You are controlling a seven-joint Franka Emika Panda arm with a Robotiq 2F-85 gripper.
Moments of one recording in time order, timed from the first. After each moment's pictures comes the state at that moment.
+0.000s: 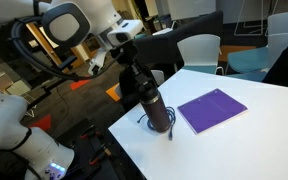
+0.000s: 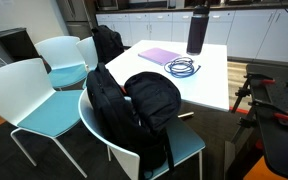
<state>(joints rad) -0.27 -0.11 -0.29 -2.26 0.01 2.36 -0.11</state>
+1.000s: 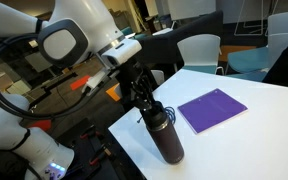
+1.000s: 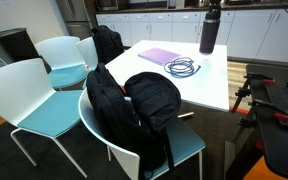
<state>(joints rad) -0.37 -0.07 -0.32 -2.32 -0.25 2.49 0.30</state>
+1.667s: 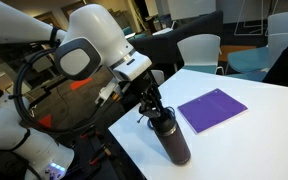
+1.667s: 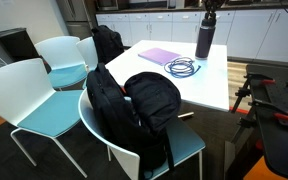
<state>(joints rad) -0.37 0.03 -0.34 -2.32 -0.17 2.61 0.30</state>
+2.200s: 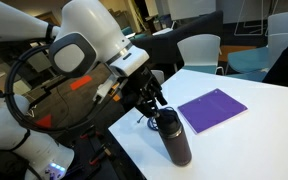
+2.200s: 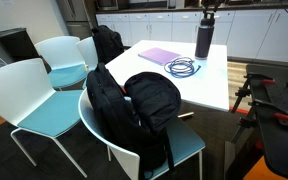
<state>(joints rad) -0.37 0.00 -0.35 -2.31 -0.17 2.62 0.30</state>
